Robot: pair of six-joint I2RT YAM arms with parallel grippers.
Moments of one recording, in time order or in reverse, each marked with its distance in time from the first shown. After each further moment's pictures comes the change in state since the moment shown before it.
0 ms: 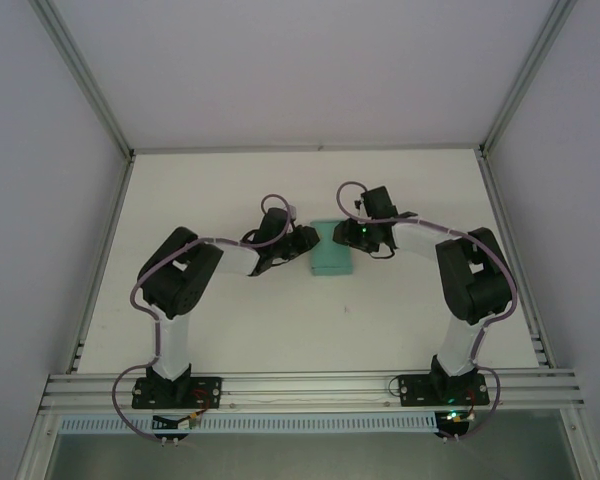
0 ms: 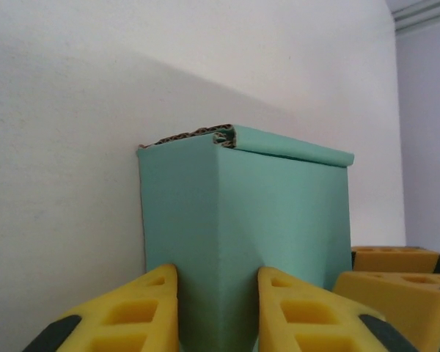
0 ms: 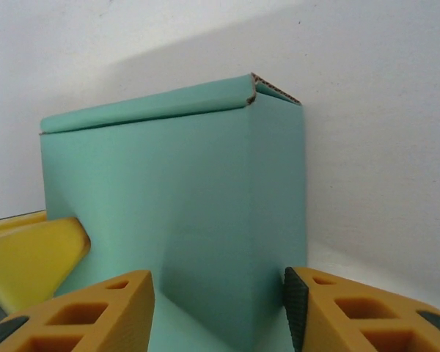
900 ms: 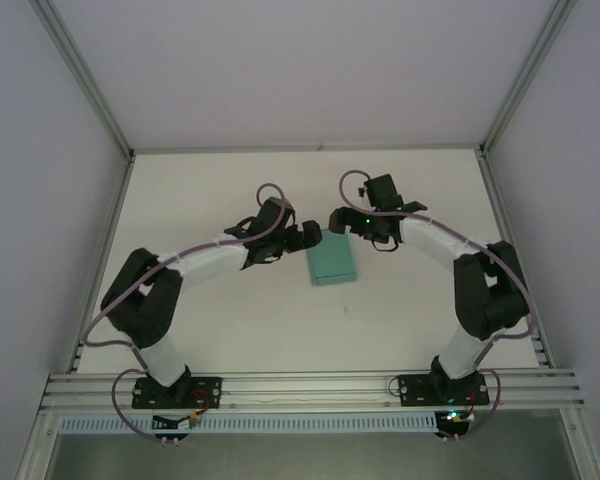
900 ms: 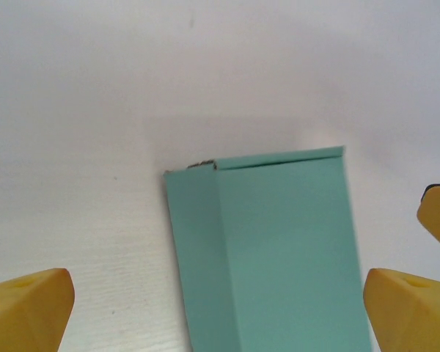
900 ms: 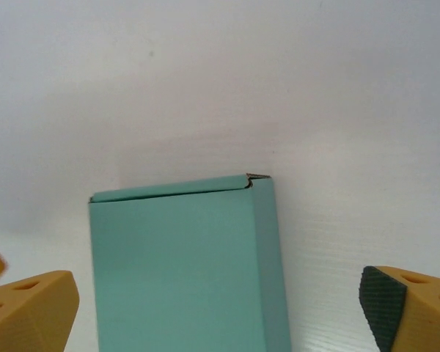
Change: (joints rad) left arm -0.041 -0.310 0.074 -0.546 -0.236 0.196; right arm 0.010 -0.143 0.066 -0.151 0.123 -0.079
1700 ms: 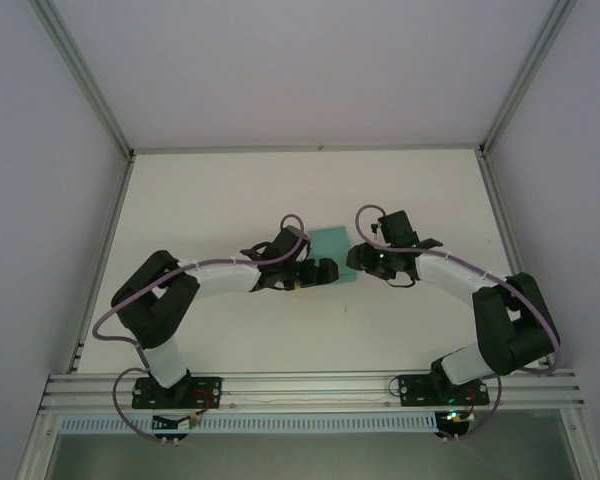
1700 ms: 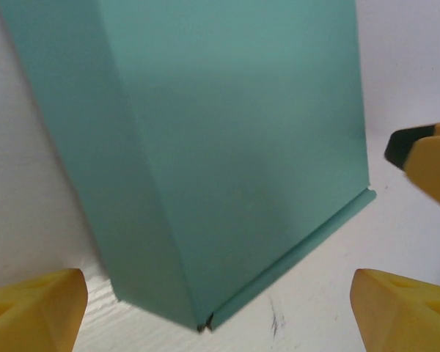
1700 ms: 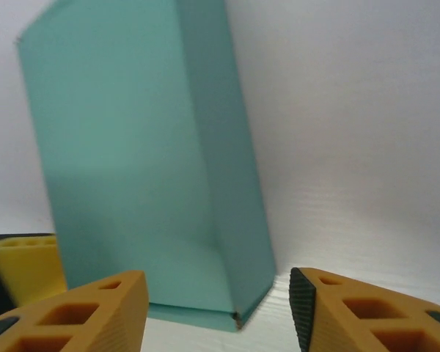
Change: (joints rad) left arm -0.123 0.088 -0.129 0.124 0.272 -0.072; right arm -0.003 -0.203 -0.371 0.111 -0.143 0.134
